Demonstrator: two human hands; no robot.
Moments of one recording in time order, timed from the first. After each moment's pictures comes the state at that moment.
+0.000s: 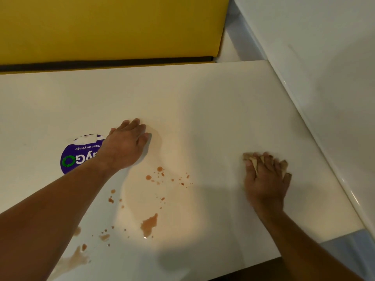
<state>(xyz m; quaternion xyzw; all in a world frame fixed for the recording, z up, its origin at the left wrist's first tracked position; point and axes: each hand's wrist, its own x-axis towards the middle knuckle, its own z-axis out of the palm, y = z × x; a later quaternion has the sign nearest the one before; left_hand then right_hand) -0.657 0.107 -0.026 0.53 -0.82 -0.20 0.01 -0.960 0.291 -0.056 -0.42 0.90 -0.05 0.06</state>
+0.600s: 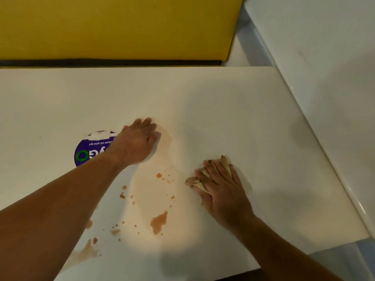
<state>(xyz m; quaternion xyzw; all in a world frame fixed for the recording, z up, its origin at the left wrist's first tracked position) -0.651 0.104 -0.024 0.52 -0.83 -0.22 -0.02 -0.869 0.285 -0.054 -0.73 0.67 -0.08 0.08</state>
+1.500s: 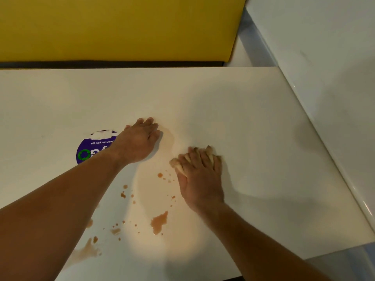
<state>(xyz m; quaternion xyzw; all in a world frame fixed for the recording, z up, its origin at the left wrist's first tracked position) -0.651 0.099 -0.033 0.53 -0.81 -0.25 -0.02 -0.813 0.240 -0.046 -0.68 0.73 -0.06 0.07</state>
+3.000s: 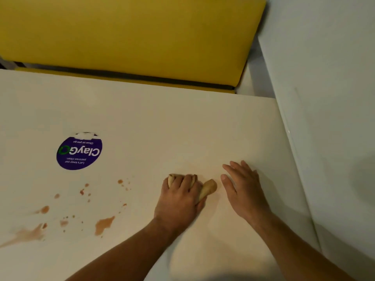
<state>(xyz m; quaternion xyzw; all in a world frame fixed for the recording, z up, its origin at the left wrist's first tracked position) -0.851 0.253 -0.045 0.54 -0.83 -0.06 0.13 -1.049 0.235 -0.030 -0.68 0.70 -0.10 0.20</state>
